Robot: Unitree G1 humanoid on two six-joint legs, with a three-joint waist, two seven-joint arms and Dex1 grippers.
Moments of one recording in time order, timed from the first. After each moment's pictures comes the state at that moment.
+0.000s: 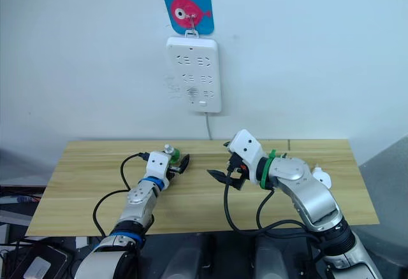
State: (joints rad) left arm -0.48 0.20 0.13 0.98 -0.12 -0.37 -0.35; right arm -0.39 -0.41 0.30 -0.44 0.23 0.73 0.67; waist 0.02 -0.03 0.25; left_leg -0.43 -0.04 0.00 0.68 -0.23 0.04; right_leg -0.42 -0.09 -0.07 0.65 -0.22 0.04
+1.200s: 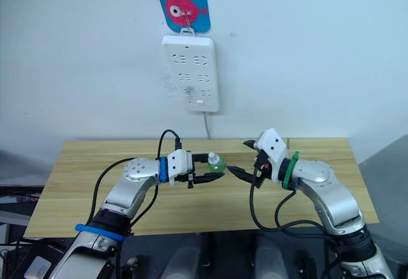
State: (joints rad) left arm -0.45 0.40 -0.22 0.27 -0.20 -0.01 -1.14; right arm -0.29 -0.49 0.15 -0.40 0.33 0.62 0.73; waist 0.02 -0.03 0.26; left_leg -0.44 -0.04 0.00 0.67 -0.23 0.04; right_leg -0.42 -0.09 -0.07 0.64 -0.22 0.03
